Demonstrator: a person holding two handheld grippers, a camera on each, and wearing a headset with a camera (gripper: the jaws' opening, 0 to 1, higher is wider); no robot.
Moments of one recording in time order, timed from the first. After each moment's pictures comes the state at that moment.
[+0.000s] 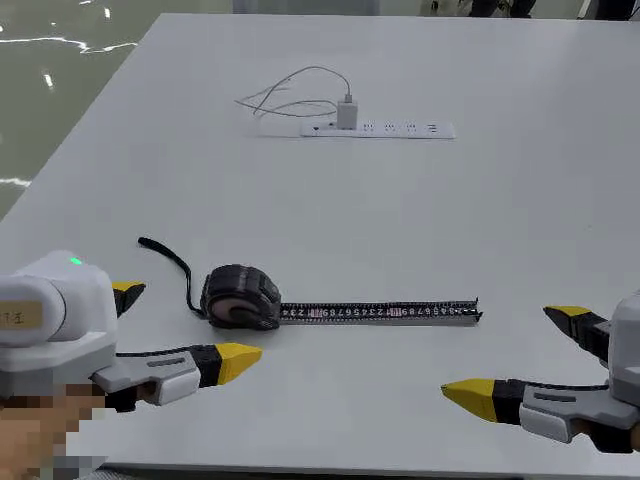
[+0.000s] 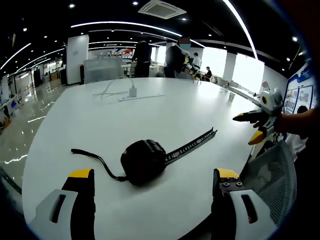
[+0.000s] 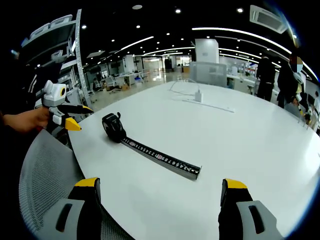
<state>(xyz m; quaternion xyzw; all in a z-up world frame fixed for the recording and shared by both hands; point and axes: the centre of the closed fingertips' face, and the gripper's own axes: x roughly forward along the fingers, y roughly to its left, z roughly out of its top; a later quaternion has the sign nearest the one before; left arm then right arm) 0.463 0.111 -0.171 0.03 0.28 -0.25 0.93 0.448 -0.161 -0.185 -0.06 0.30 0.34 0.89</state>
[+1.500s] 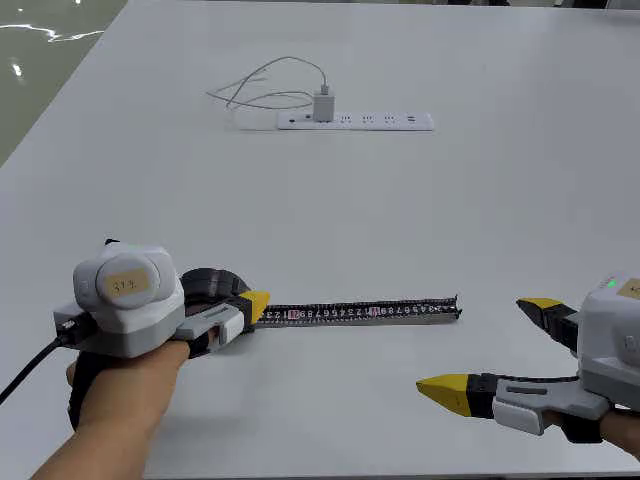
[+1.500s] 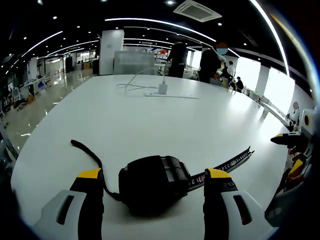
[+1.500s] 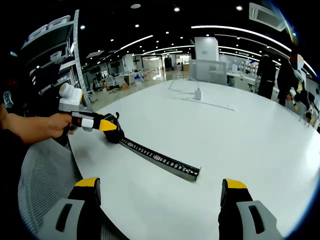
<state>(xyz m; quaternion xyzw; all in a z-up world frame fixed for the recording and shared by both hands) 0.531 0.102 -0.218 -0.02 0.29 -0.10 0.95 0.458 -0.162 -0.190 -0.05 0.31 0.34 0.89</state>
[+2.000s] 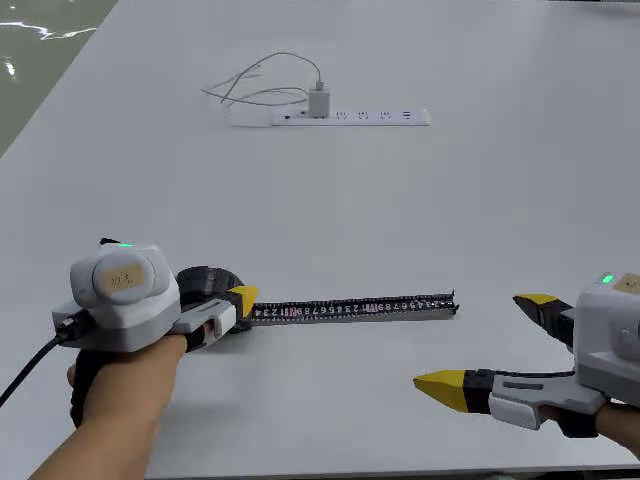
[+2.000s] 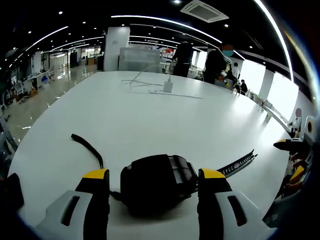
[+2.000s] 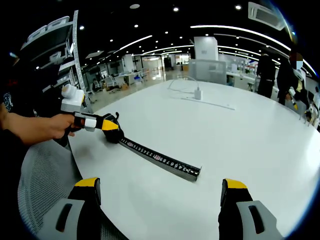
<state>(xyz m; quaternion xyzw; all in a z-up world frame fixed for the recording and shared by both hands) 0.534 0.104 -0.224 -0.04 0.30 -0.09 0.95 0.458 -0.161 -0.192 -0.05 0.31 0.34 0.89</state>
